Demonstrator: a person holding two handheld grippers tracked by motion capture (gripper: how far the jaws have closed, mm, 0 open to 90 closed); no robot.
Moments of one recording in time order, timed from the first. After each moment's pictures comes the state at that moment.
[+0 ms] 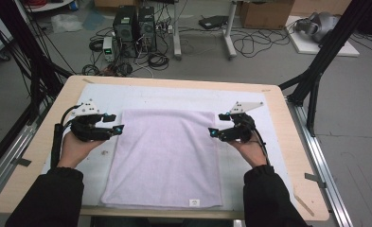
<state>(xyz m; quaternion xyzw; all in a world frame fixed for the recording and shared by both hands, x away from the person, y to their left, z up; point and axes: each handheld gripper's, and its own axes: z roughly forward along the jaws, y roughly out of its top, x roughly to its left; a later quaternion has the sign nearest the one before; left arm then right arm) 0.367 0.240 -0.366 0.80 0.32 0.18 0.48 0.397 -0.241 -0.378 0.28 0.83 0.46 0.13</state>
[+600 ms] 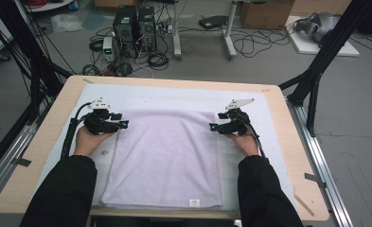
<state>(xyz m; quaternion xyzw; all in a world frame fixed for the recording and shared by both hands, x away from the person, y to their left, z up) 0.421 0.240 -0.424 0.81 0.36 0.15 0.44 0.448 -0.250 -0.430 0.31 0.84 0.42 0.12</state>
